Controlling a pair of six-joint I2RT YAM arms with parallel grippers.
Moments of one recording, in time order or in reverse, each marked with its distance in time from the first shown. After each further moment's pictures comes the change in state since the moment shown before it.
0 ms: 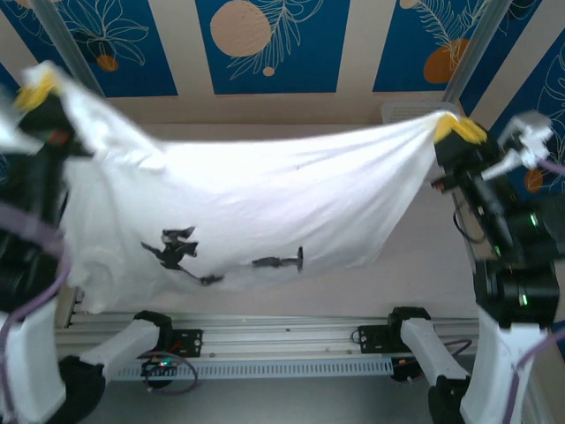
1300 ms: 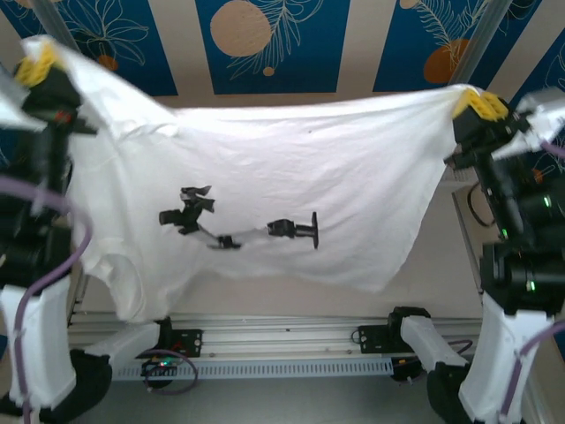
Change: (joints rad) left arm 0.071 0.053 -0.042 0.227 0.124 0.003; right arm -0.033 0.096 0.148 -0.020 0.071 -0.200
